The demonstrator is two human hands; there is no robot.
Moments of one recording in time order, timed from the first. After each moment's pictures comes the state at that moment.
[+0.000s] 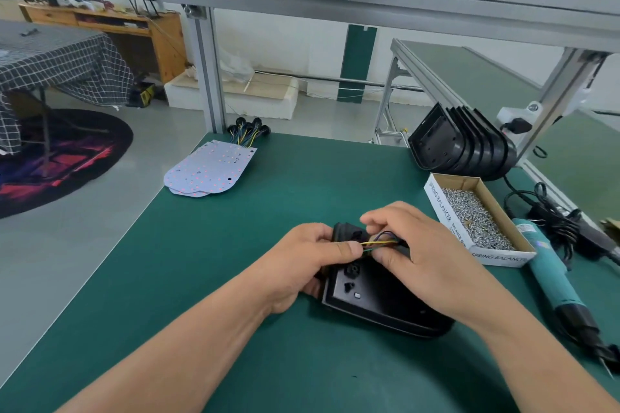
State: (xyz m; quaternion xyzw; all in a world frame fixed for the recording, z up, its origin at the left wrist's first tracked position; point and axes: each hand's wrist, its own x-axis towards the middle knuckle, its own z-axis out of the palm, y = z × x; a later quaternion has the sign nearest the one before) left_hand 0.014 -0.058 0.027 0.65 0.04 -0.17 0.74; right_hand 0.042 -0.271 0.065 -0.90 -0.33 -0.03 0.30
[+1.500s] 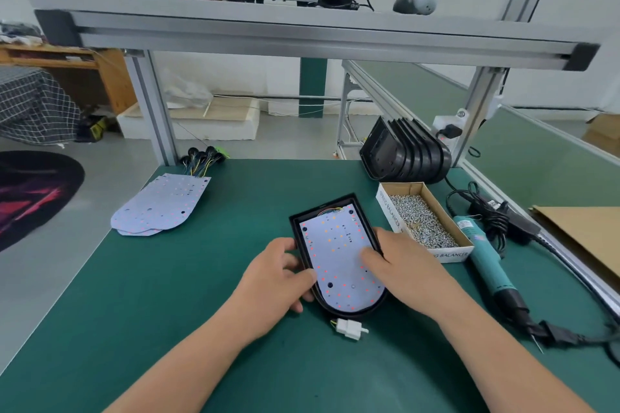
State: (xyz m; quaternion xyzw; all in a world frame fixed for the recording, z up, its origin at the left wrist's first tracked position) left_hand 0.023 -0.072 0.011 0.80 0.01 -0.05 0.60; right_hand 0.064 -0.307 0.043 -0.96 -0.13 0.00 0.25
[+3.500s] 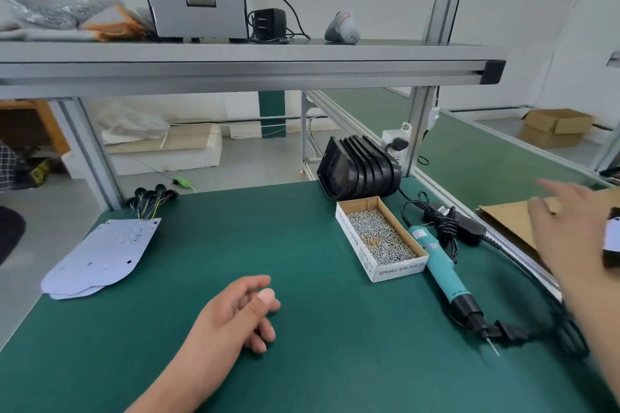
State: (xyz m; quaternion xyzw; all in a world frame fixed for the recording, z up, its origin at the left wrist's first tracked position) left_hand 0.027 -0.064 -0.003 0.73 -0.05 -0.05 0.68; right_hand 0.094 -0.569 0.065 -0.85 0.17 -0.43 0.25
